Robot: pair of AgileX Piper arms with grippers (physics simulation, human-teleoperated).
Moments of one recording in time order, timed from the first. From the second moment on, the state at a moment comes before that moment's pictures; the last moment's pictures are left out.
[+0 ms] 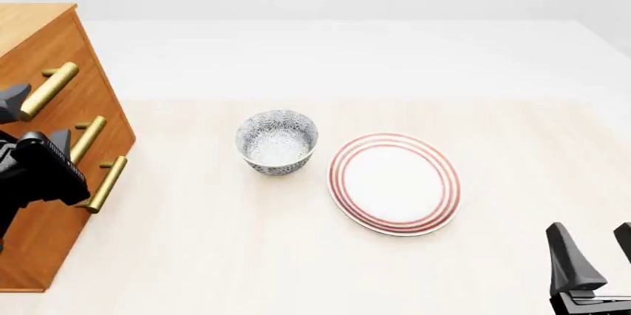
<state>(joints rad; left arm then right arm) 0.15 0.99 -0.38 -0.56 1.44 0.00 0.00 0.00 0.00 0.01</state>
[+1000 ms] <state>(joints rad) 0.28 1.23 -0.42 -0.74 1.46 0.00 0.00 0.00 0.00 0.01</state>
